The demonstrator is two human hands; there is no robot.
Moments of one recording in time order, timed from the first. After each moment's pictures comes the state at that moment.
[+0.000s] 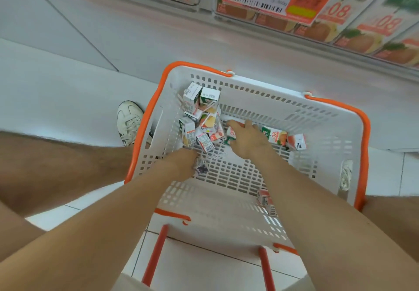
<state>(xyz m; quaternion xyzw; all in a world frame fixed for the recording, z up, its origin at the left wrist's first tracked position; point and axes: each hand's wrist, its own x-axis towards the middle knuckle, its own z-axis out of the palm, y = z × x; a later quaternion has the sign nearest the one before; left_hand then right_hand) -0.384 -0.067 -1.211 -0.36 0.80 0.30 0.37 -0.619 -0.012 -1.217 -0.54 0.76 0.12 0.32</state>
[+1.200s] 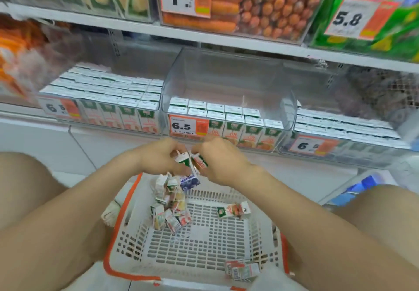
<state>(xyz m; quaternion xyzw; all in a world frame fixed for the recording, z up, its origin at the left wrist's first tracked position) -0.454 -0.118 -0.886 -0.31 0.86 0.41 0.05 -0.617 0.011 -0.876 -0.70 0.71 -0.03 0.04</state>
